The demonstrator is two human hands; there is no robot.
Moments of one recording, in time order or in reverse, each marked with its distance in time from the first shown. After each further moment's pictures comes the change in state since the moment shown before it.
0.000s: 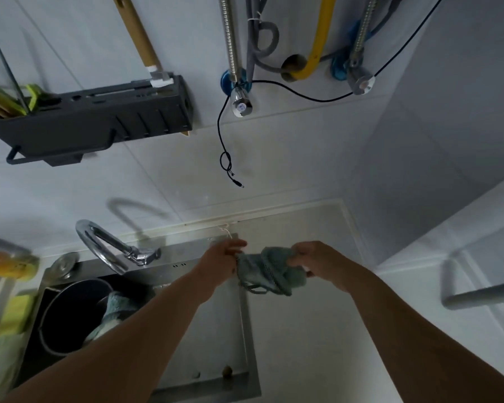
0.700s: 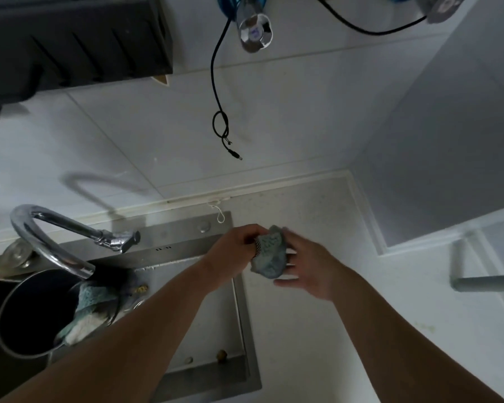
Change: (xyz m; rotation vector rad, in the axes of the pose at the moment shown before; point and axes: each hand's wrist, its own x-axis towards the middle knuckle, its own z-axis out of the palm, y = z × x) left_hand 0.059 -0.022 0.012 0.234 -0.289 0.268; right_hand 0.056 0.038 0.061 0.747 -0.045 0.378
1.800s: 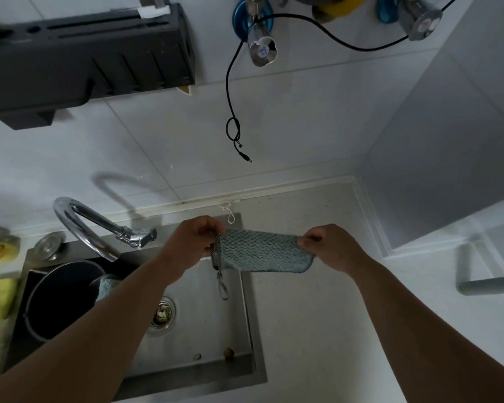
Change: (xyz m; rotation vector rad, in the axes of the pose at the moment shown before) left_hand -0.043 -0.025 -0.074 -0.210 0.247 -0.097; right_hand -0.010 -0.022 -0.041 -1.075 0.214 -0.554
